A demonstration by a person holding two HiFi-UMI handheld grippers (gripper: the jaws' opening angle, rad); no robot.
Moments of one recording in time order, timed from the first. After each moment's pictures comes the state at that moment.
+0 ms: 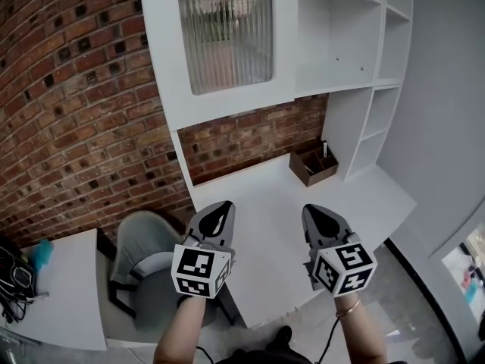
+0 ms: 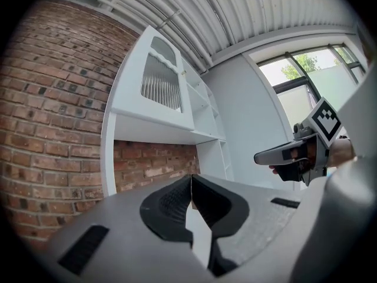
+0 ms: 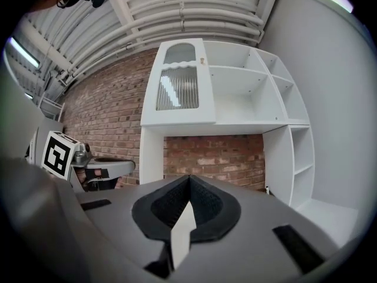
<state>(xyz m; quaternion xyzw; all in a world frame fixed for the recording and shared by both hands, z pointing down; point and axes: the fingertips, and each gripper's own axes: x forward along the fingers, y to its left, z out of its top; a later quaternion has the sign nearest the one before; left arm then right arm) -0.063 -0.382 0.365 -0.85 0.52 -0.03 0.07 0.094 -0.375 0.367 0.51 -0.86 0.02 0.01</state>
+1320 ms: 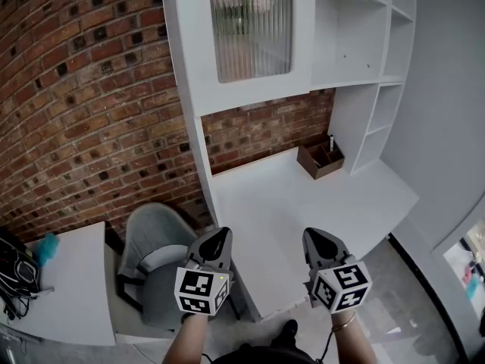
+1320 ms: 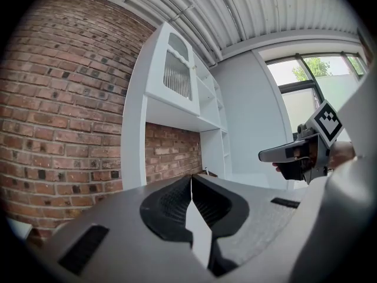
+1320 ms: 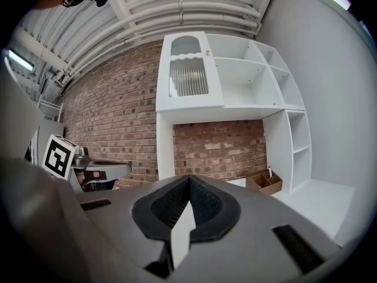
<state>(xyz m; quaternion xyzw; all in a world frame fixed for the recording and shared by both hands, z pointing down) -0.117 -0.317 0.434 -0.84 0.54 -0.05 0.00 0.058 -0.312 0.427 0.51 -0.86 0.06 0.03</state>
